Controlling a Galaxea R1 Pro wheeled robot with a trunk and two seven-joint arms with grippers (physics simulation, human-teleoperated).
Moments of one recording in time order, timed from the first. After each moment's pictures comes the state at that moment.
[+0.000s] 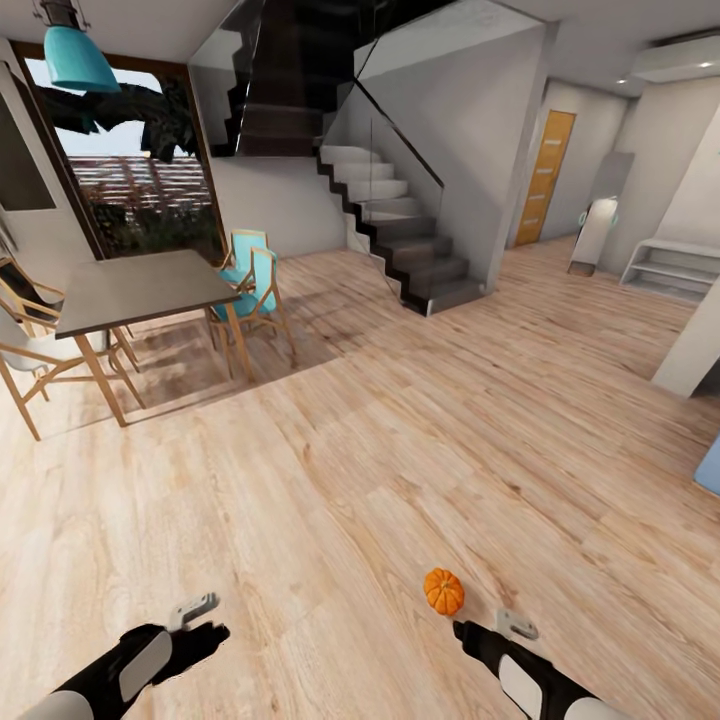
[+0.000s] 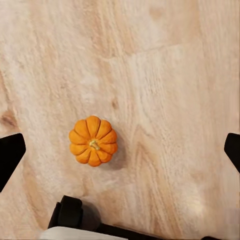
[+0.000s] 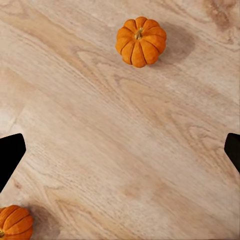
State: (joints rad) left arm -0.55 0.24 -0.50 -0.37 0.97 0.35 0.06; right arm -0.57 -0.04 0.35 -0.18 -0.76 0.00 -0.01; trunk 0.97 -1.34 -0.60
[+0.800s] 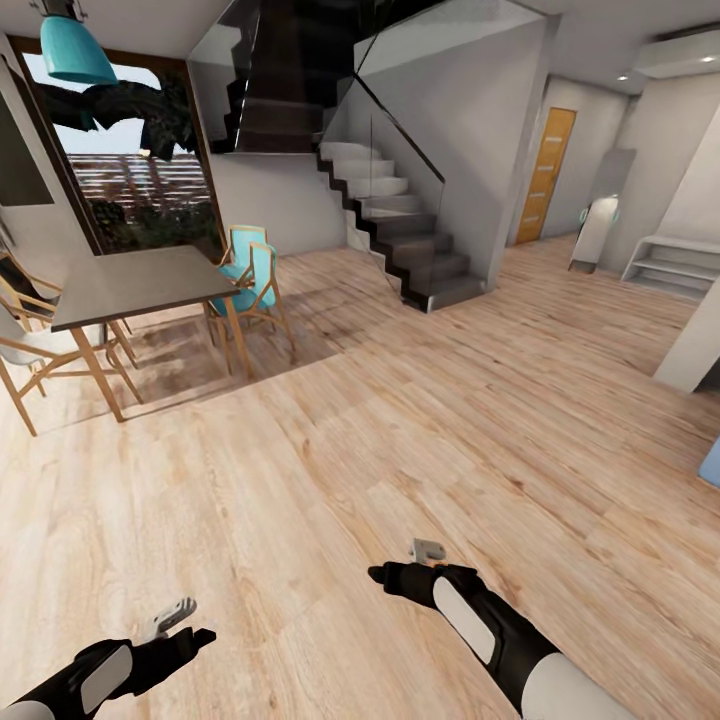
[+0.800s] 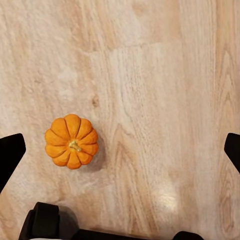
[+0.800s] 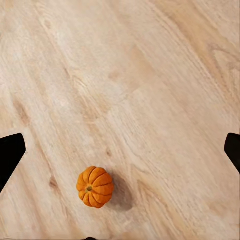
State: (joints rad) left arm -0.55 0.32 -0.50 -0.28 1.03 0.36 -0.21; right arm -0.58 0.00 0.56 -0.73 -0.82 0.45 -0.09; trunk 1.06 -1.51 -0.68
